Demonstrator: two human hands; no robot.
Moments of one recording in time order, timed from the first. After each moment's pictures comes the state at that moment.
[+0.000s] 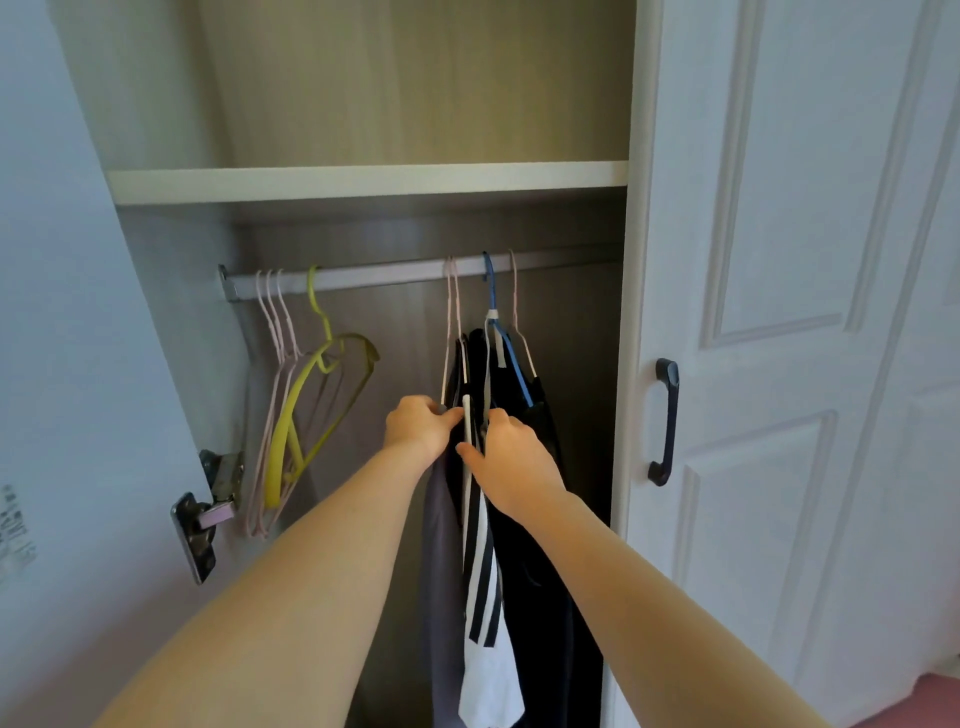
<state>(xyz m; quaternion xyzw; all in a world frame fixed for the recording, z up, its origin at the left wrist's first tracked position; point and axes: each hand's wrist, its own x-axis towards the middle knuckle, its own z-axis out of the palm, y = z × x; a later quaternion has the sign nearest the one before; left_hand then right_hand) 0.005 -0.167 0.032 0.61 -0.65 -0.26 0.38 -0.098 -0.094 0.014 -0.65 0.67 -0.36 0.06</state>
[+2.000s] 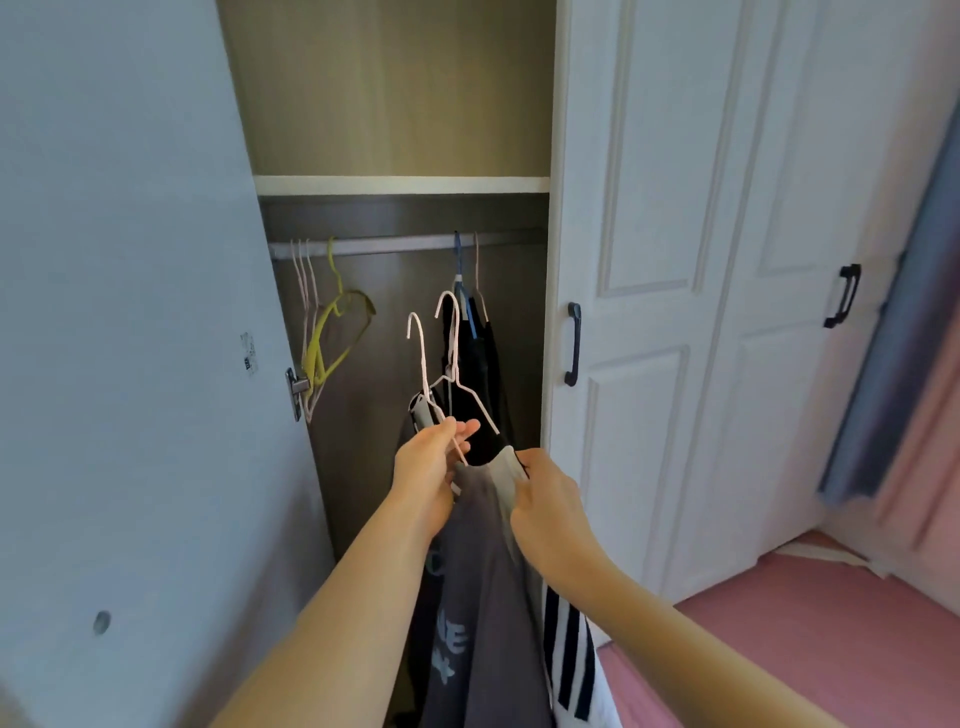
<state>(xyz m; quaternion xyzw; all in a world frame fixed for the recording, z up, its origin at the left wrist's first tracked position) 0.036 0.077 -0.007 0.44 -0.40 -0.64 0.49 -0.053 0.194 0.002 -0.53 0.70 -0.43 0.21</state>
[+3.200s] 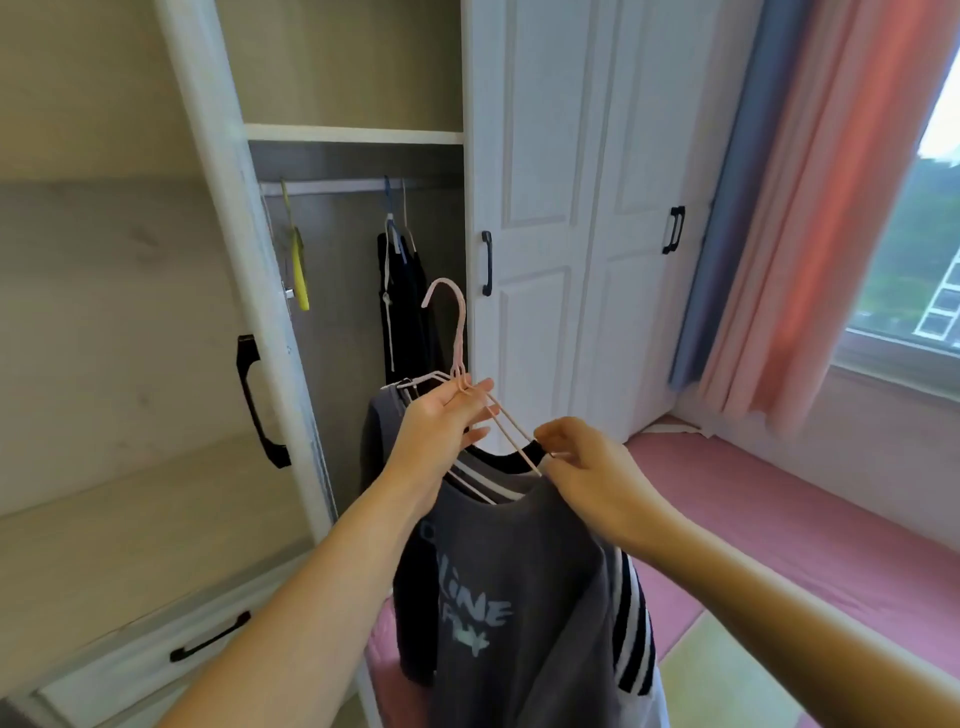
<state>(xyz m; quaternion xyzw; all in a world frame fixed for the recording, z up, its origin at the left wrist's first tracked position) 0.118 0.330 0.005 0.29 -0.60 -0.63 0.41 0.005 0.460 0.010 -0.51 0.74 -0.40 0.18</state>
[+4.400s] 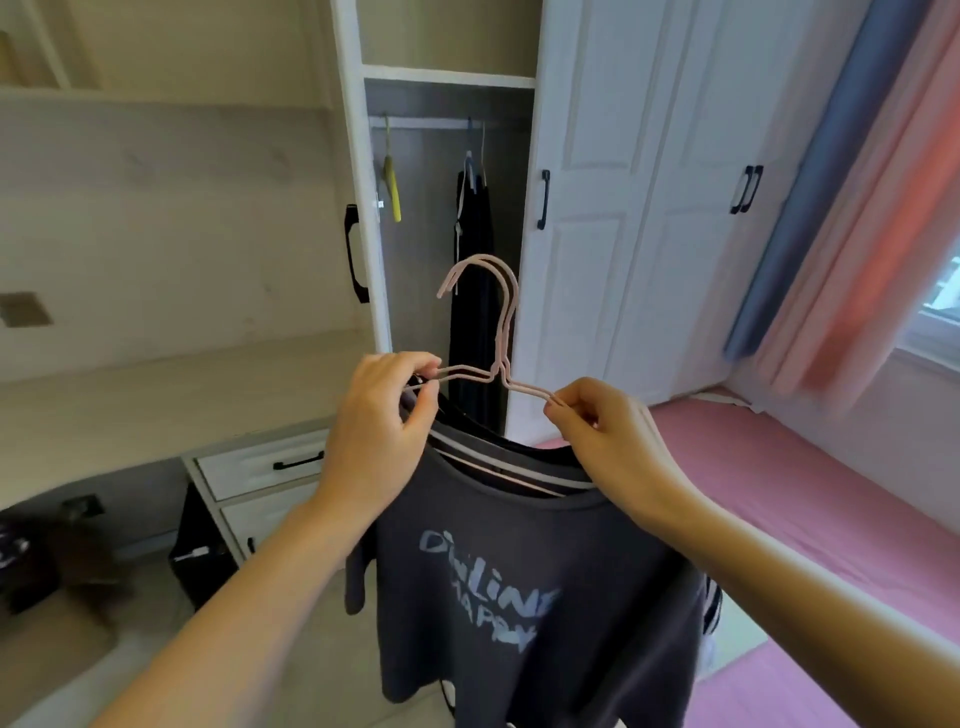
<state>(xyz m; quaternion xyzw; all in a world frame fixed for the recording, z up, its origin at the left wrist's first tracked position) 0.250 0.557 -0.017 0.38 -0.78 -0.10 0.49 0.051 0.643 0.003 -0.59 0.67 -0.43 0.16</state>
